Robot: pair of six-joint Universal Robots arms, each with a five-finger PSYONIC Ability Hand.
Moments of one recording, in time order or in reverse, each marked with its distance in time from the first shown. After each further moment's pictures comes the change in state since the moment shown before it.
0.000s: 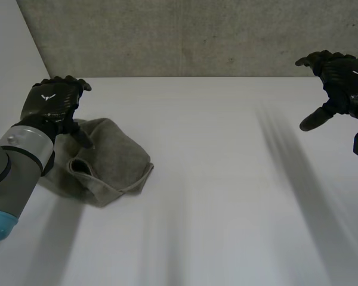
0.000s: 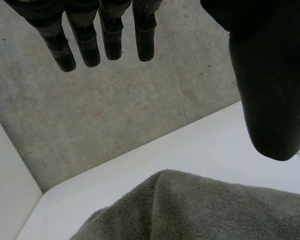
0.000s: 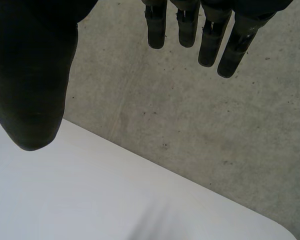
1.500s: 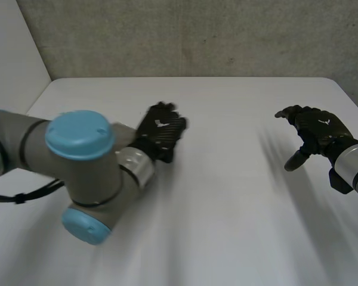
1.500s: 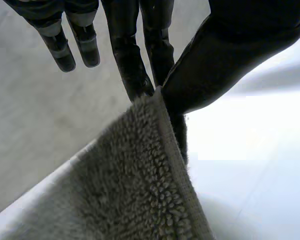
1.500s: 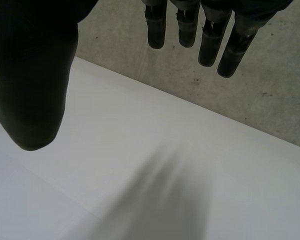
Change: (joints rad) left arm -0.384 -0.406 0.326 0.022 0.061 0.136; right arm 0.011 0.222 0.063 -0.040 -0.005 -0.096; left_hand 1.041 1.092 0.000 0.000 1.103; right_hand 0.000 0.000 0.000 0.000 0.000
